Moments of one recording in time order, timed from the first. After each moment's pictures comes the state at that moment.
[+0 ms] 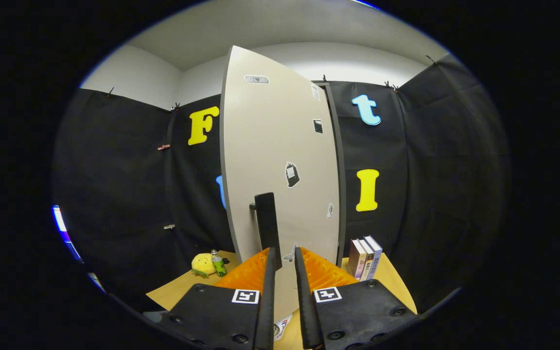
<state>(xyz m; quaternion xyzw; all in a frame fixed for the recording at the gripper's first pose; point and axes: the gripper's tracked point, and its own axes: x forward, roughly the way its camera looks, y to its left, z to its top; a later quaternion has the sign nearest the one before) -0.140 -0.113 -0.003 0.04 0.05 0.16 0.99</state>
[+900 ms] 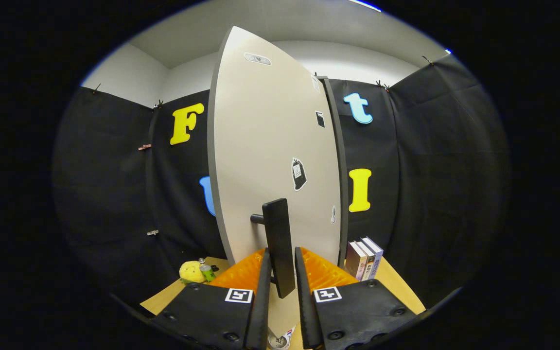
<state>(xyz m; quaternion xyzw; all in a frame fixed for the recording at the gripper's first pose) -0.091 -0.088 -0.005 0.03 0.04 0.09 0.99</state>
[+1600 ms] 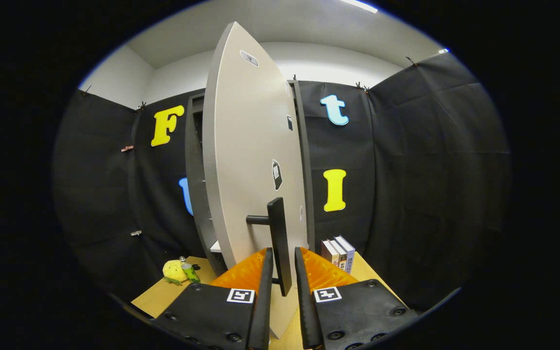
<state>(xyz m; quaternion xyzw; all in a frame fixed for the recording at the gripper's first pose) -0.115 -0.150 0.004 0.04 0.04 0.03 1.00</state>
